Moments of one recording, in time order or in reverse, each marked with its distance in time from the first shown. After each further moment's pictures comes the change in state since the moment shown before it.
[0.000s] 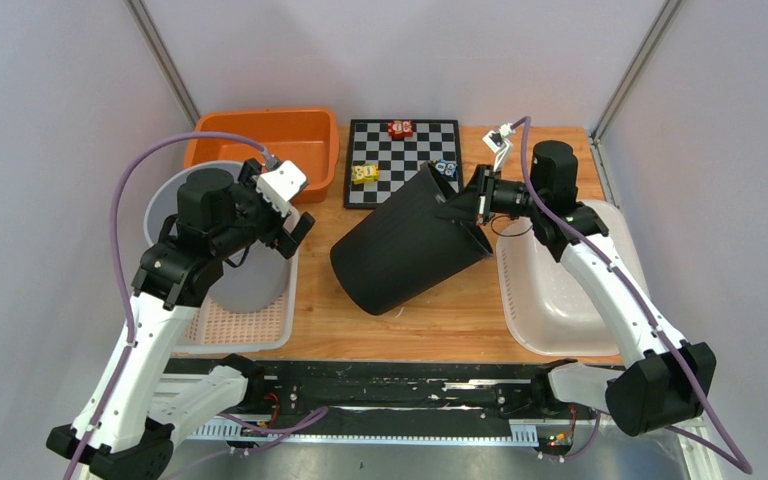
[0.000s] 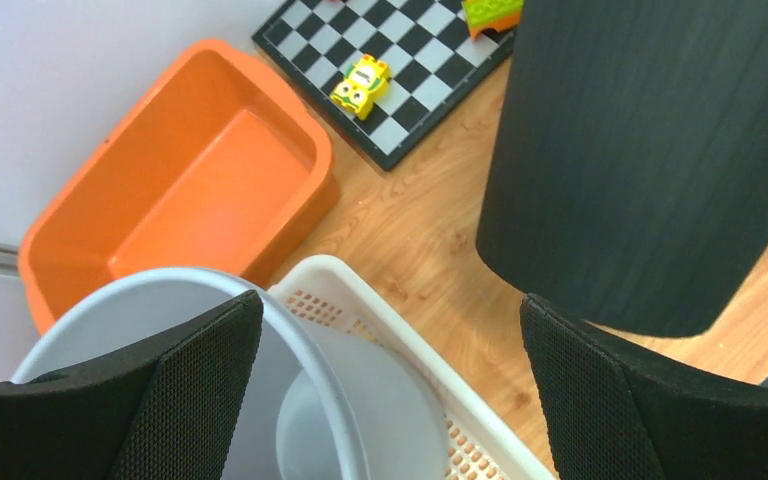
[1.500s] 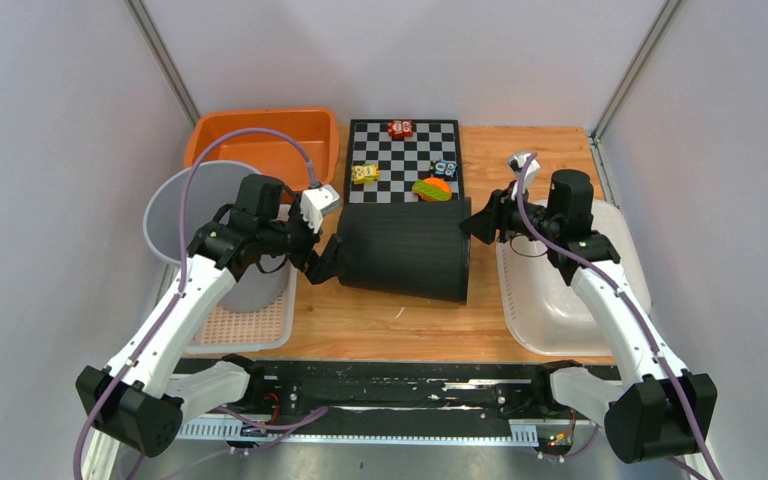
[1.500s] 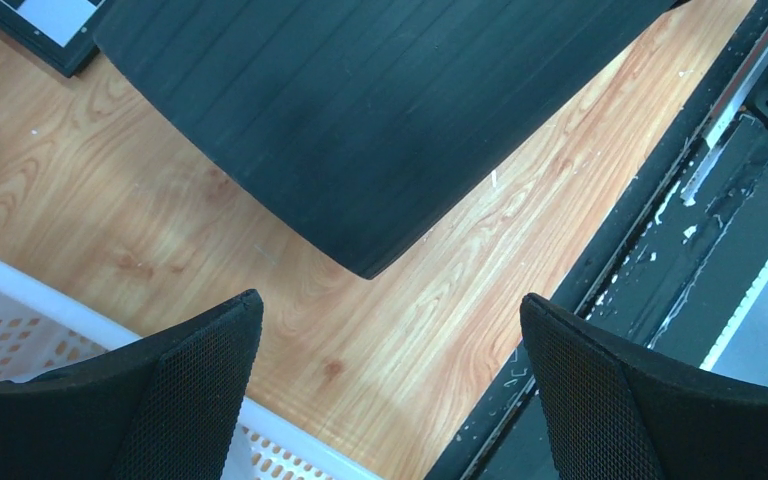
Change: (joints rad) left arm 0.000 0.180 -0.195 -0.023 0.335 -0.141; right arm -0.132 -0.135 -0.222 -0.005 0.195 -0.353
